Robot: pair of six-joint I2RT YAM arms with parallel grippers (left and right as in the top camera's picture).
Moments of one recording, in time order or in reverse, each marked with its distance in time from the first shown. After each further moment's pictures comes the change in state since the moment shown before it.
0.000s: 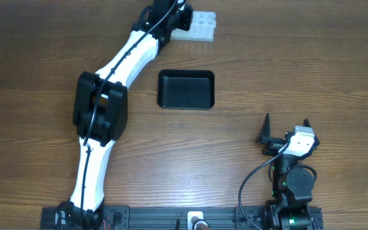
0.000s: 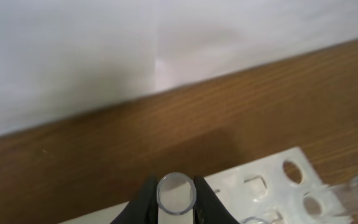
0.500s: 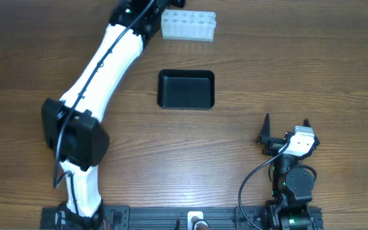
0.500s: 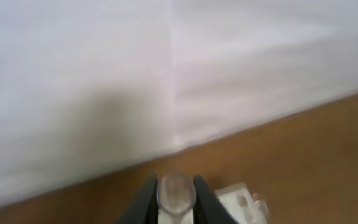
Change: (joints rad) left arm -0.017 -0.322 0.009 -0.225 -0.077 0.026; right arm 0.000 0.000 0.000 0.000 0.000 0.000
